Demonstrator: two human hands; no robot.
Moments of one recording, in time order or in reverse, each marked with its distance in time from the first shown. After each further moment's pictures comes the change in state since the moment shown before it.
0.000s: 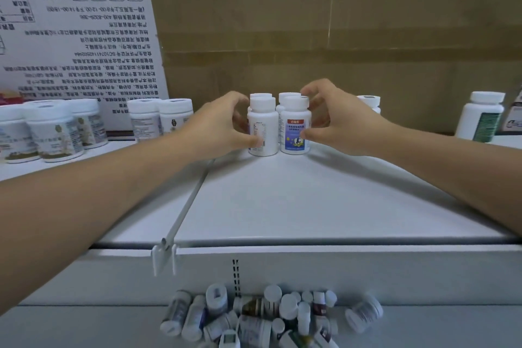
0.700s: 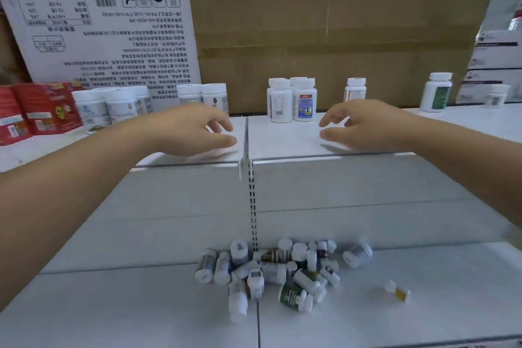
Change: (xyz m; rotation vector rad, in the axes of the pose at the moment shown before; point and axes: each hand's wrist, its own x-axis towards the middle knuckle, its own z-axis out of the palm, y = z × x) left_hand -0.139 0.001 -0.104 0.351 -0.345 0.003; right_hand -0.117 -0.103 -0.018 -0.330 -0.186 0.277
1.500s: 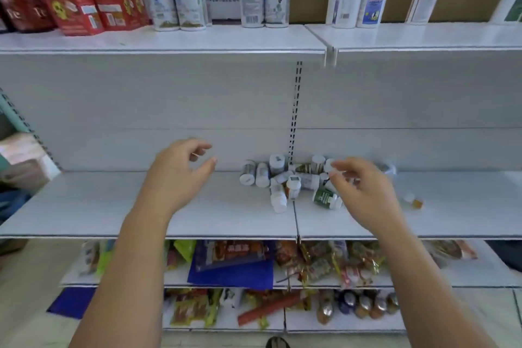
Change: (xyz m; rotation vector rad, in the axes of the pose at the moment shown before) left_hand -0.204 -0.117 0.164 -0.396 0.378 -0.285; right_hand -0.171 -0.097 0.214 0.541 0.168 0.221
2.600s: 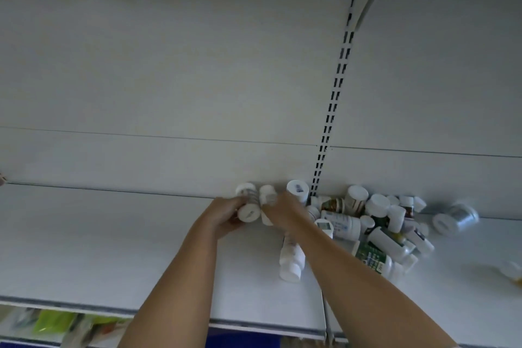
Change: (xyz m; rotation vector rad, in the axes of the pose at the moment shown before) left_hand 0.159 -0.166 0.285 -0.904 -0.309 -0.904; right_hand 0.216 0.110 0.298 -0.263 -0.502 0.309
